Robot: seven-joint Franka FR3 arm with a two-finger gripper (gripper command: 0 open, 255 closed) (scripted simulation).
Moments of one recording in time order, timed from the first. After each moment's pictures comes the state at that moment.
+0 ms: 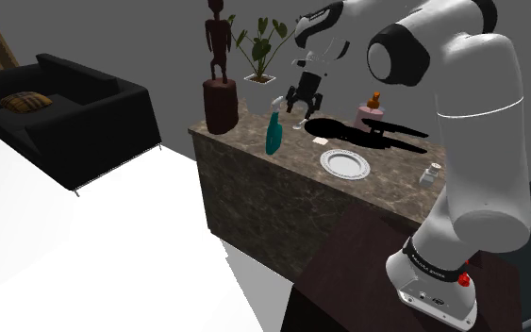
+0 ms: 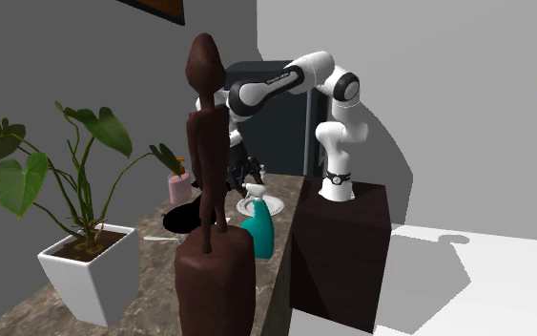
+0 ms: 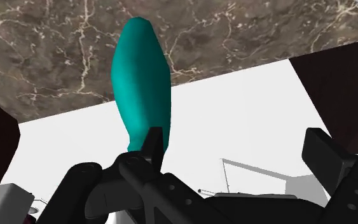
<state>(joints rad) 0.08 0.54 -0.76 -1.58 0.73 1.60 -2.28</state>
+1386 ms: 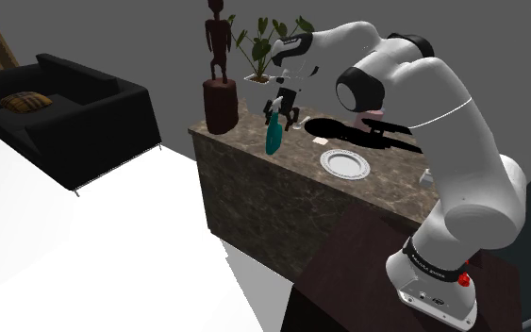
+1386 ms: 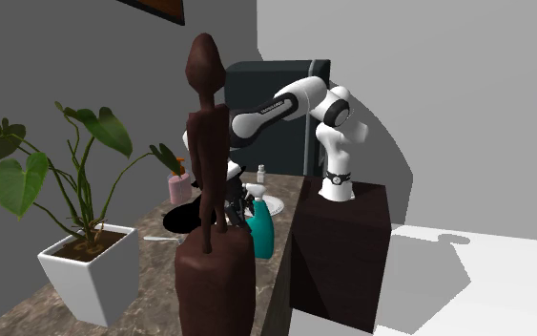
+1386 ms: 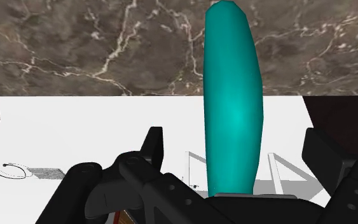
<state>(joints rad) -0.06 0.85 -0.60 -1.23 0.83 1.53 -2.44</state>
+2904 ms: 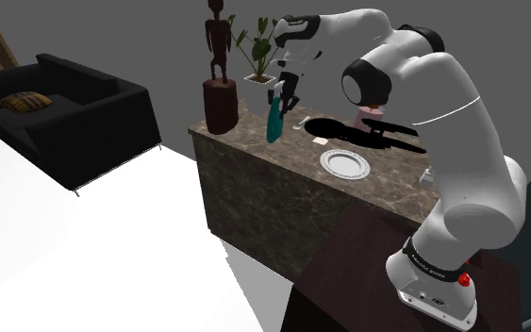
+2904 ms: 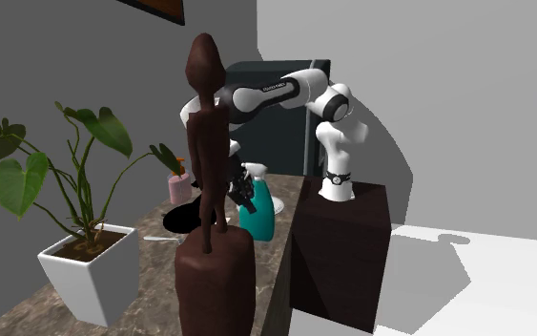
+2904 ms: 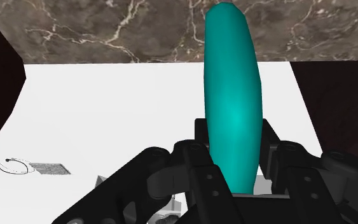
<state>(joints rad) -0.07 0.80 -0.61 -1.16 0.81 1.43 -2.38</state>
